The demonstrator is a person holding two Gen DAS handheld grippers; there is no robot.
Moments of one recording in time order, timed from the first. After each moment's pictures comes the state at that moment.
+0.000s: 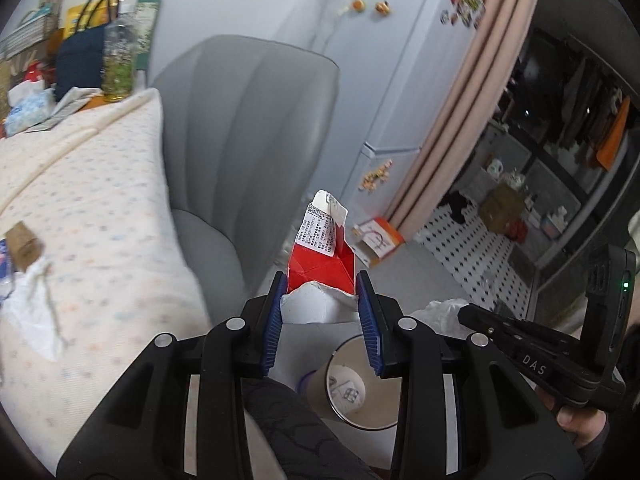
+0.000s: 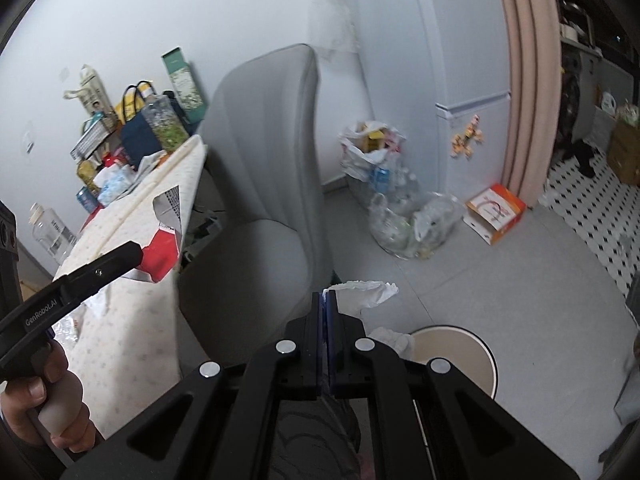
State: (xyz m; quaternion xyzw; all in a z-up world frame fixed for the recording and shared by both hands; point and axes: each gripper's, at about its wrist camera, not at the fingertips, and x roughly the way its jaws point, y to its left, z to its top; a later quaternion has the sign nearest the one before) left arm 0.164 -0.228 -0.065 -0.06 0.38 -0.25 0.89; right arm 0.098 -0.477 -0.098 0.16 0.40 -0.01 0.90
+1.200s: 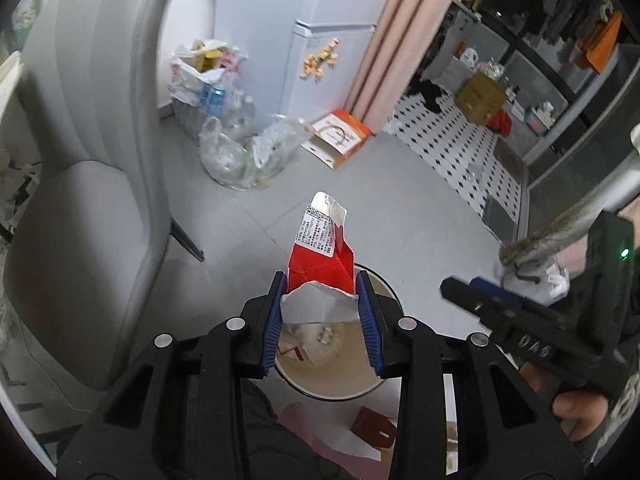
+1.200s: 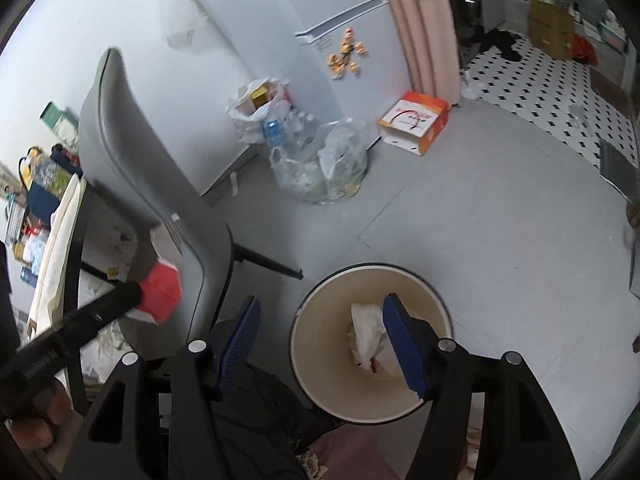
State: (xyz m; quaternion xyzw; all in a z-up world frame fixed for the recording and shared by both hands) left arm 0.189 -0.408 -0.180 0.05 0.51 -0.32 0.80; right arm 0.069 -0.621 -0.227 0.29 0.44 -0.14 0.84
